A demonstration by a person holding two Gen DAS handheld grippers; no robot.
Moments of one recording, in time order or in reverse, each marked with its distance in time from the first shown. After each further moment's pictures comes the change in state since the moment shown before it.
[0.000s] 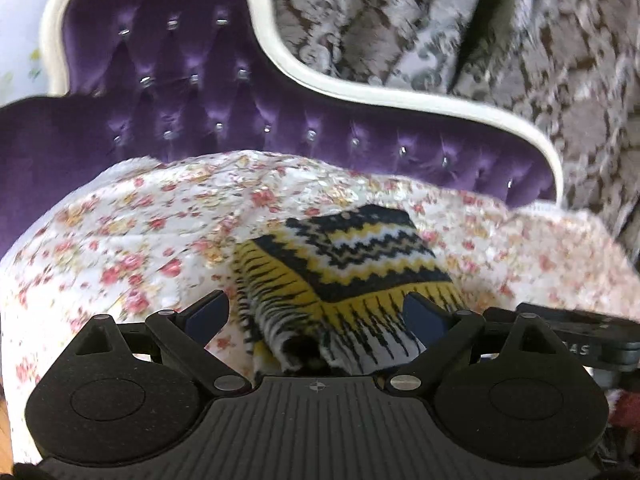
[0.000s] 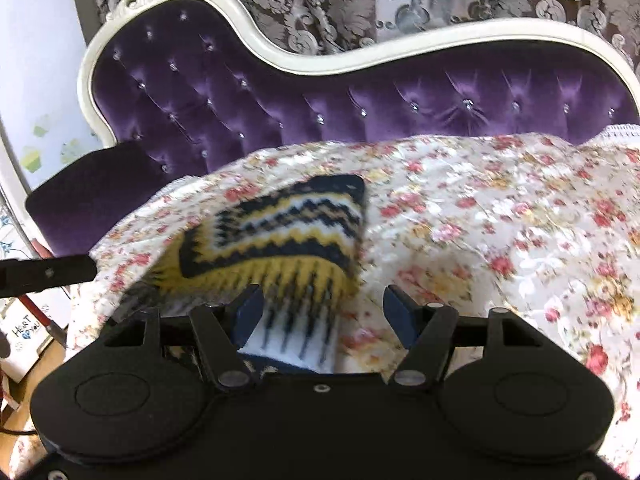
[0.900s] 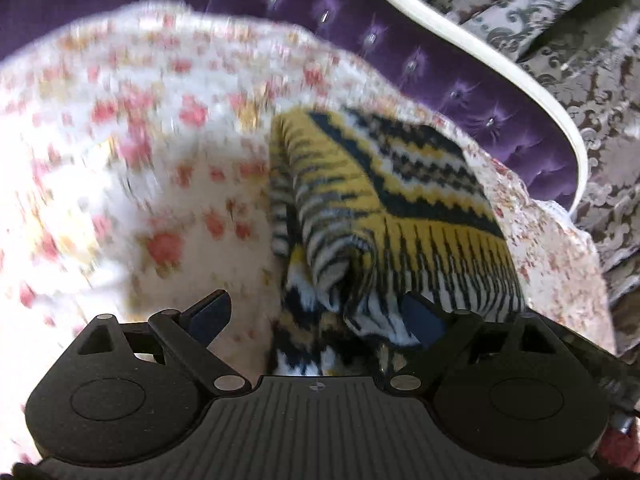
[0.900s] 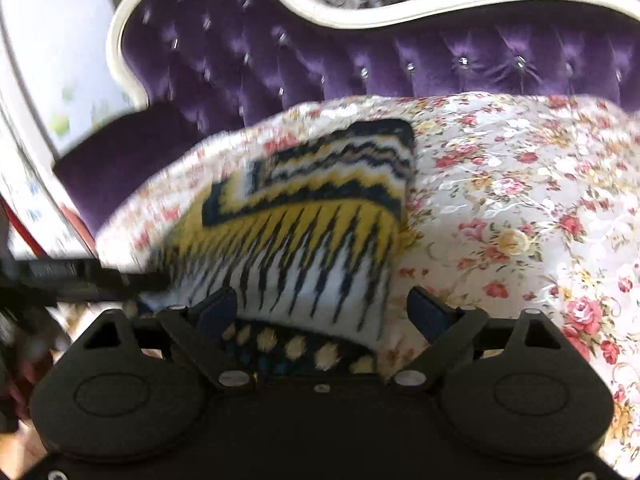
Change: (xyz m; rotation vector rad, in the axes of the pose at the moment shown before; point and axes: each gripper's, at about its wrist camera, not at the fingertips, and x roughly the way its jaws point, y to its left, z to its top) left arm 0.061 0.073 -0.040 -0.349 0.292 -0.129; right arm 0.023 -0.004 -0.014 0.049 0.092 0.173
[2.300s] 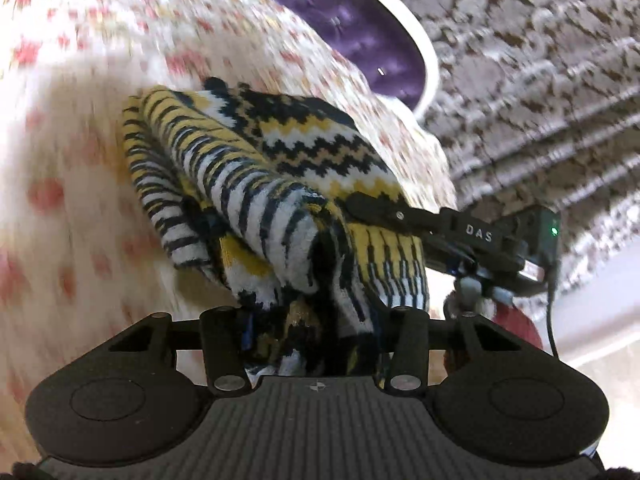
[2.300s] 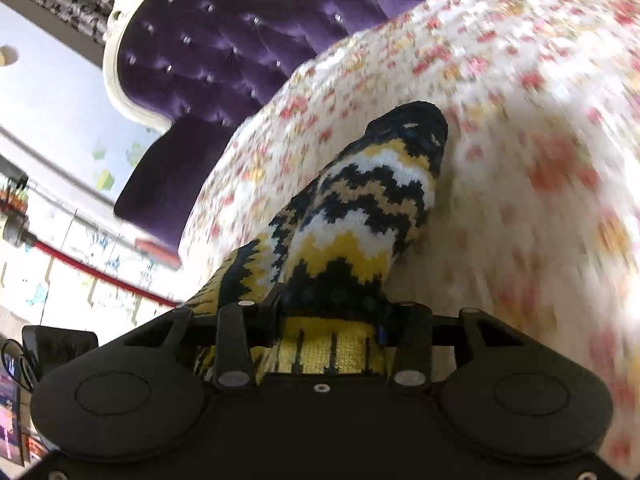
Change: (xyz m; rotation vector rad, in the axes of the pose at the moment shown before) left arm -0.049 -0.035 -0.105 0.046 0.247 -0.486; right arm -0.083 -0.009 -0.037 0.303 0.199 0.198
